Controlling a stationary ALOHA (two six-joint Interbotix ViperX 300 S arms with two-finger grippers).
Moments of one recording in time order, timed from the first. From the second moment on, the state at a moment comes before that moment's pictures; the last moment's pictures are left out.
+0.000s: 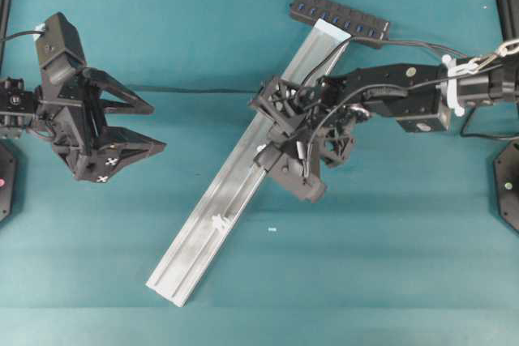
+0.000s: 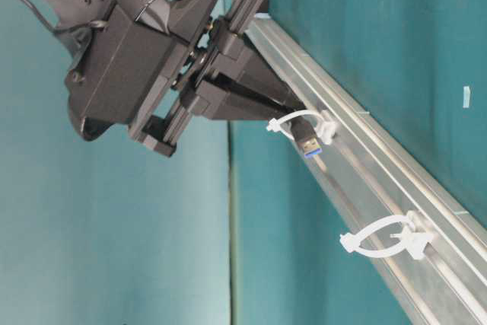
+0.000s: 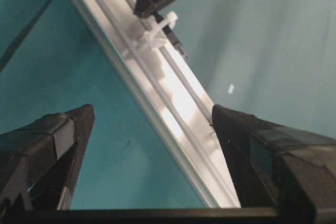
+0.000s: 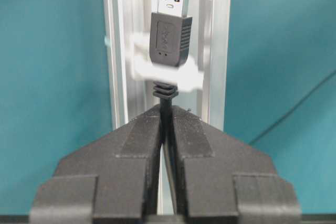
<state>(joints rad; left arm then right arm) 0.13 -0.56 0.99 0.02 0.05 -0.44 -0.17 0.19 0.46 0.12 0.43 -1.31</state>
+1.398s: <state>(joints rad) 0.09 0.10 0.73 0.02 -0.27 -0.59 -0.18 0.19 0.45 0.16 0.42 -1.31</state>
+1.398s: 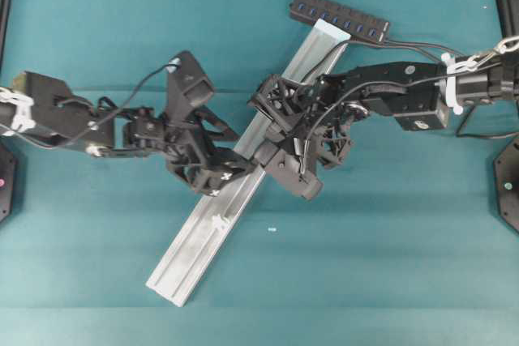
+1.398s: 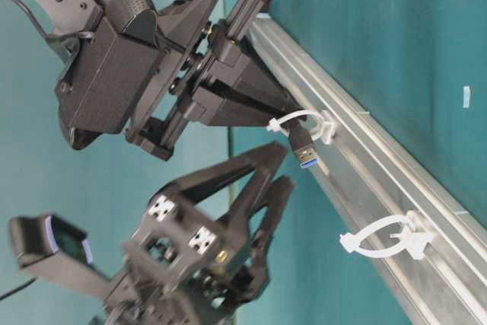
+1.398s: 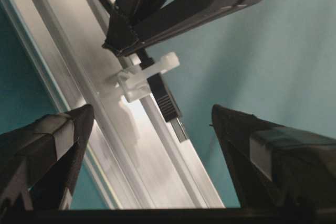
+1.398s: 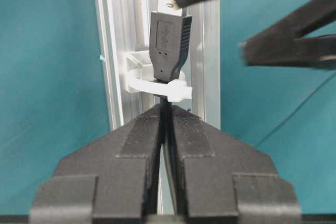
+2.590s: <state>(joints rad) 0.08 0.17 0.69 0.02 -0.26 -0.65 -0.18 0.19 0.45 0.16 0.42 -1.31</state>
